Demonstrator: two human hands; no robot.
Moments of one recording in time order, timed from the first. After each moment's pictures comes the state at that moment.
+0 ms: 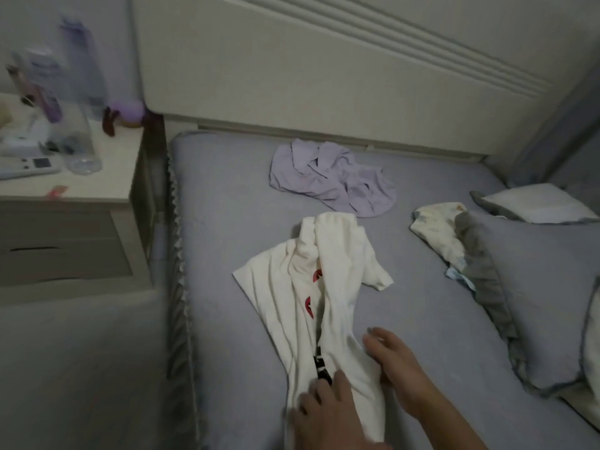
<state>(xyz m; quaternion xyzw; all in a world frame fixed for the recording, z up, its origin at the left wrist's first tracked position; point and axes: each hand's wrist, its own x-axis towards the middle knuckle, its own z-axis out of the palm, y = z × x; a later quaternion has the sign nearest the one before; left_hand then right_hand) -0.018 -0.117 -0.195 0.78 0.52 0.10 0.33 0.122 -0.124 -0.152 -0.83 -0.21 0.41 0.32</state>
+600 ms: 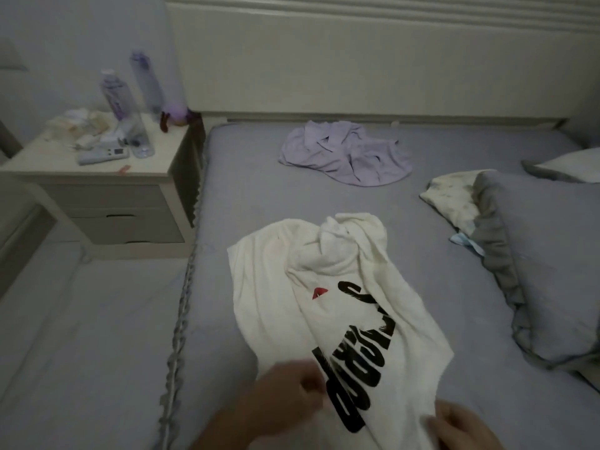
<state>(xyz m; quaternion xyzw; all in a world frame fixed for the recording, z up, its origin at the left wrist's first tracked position) -0.014 -0.226 -0.163 0.70 0.48 0.02 0.53 0.268 -0.337 -0.189 -0.83 -0.27 0.41 0.27</state>
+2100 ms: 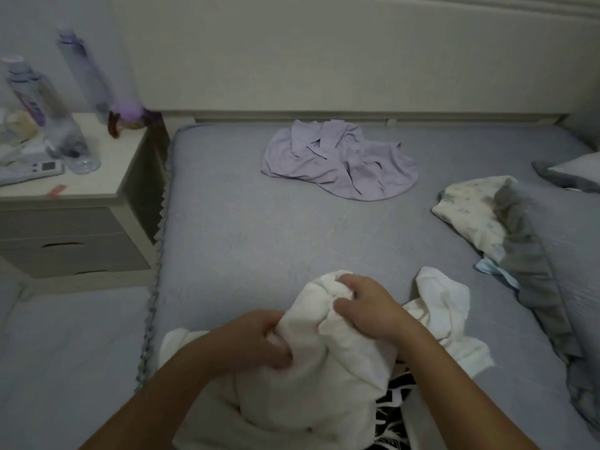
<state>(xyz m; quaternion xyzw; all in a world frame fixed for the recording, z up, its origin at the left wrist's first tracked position) -0.037 -0.017 -0.173 0.73 0.41 0.02 0.55 0.210 -0.036 -0.166 -0.73 -0.56 0.36 0.16</state>
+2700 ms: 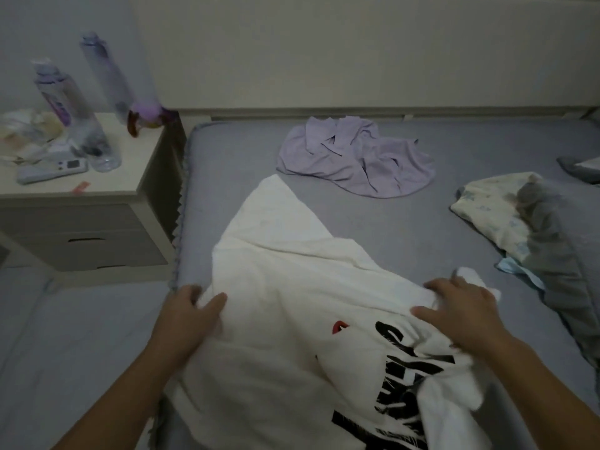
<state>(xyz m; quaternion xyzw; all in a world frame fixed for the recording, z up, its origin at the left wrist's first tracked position) -0.122 0.007 -0.221 0.54 0.74 0.19 0.35 0.314 -0.068 -0.187 -0.83 -0.55 0.10 -0.04</state>
